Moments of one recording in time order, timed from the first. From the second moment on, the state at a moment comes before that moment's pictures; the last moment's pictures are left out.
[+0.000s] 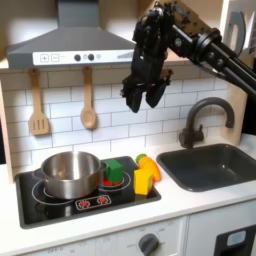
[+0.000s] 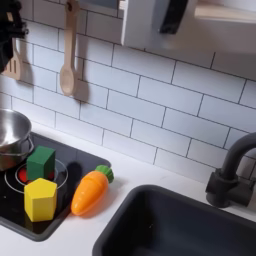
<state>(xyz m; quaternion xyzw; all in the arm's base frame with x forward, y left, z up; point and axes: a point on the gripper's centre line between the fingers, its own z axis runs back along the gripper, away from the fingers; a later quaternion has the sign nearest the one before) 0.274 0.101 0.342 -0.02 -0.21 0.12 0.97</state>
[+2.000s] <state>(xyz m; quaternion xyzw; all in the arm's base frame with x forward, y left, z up) 0.200 0.042 0.283 -0.06 -0.15 -0.07 0.98</state>
